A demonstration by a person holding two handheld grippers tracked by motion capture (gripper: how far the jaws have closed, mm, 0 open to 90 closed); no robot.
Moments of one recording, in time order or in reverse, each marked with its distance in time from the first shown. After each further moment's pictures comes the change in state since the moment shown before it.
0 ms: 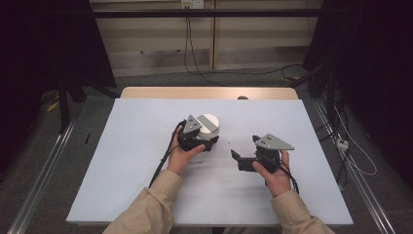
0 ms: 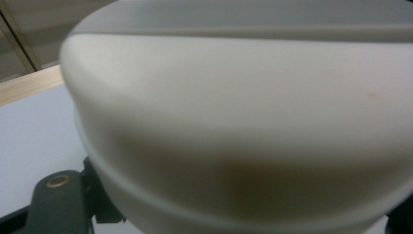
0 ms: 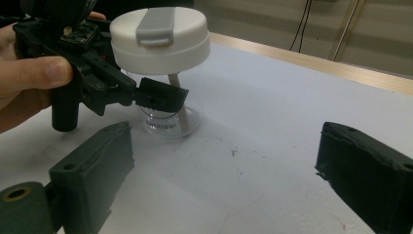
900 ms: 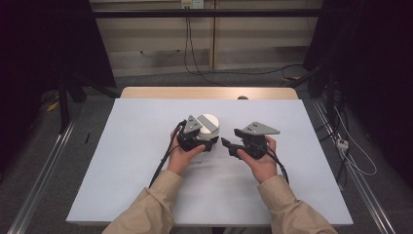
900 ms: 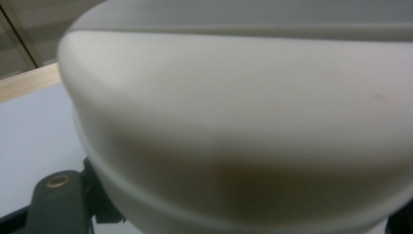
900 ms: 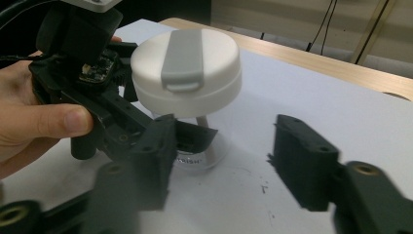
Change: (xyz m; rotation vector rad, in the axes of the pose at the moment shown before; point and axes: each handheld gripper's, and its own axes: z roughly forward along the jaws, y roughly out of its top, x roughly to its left) left arm -0.001 0.000 0.000 0.009 0.006 -0.004; right arm 0.011 0.034 0.029 0.053 0.069 0.011
